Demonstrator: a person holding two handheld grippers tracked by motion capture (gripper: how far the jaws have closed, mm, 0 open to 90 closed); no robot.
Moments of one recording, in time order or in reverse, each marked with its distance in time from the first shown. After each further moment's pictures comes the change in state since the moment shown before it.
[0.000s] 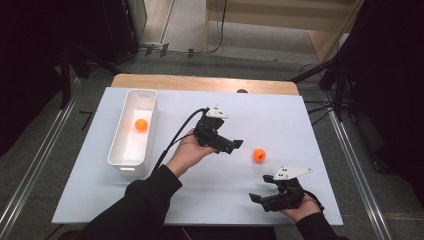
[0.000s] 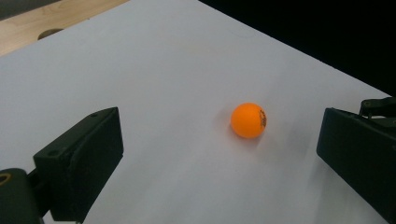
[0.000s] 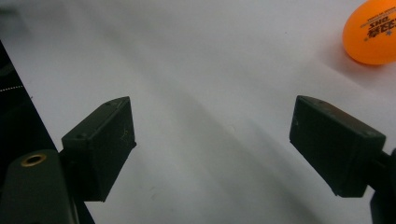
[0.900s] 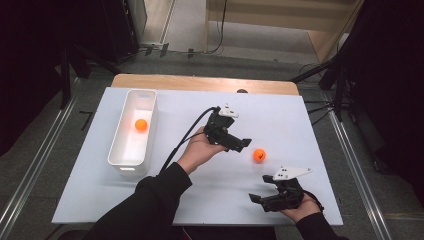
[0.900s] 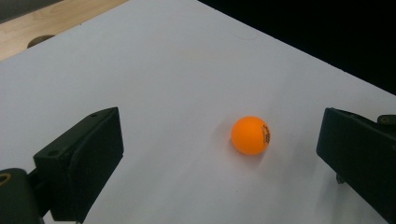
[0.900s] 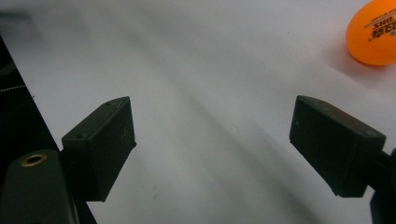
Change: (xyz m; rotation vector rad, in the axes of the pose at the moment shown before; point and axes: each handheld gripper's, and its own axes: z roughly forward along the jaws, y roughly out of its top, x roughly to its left) left arm -0.008 0.012 0.024 0.019 0.022 0.020; right arm 0.001 0.000 0.001 0.000 0.005 -0.001
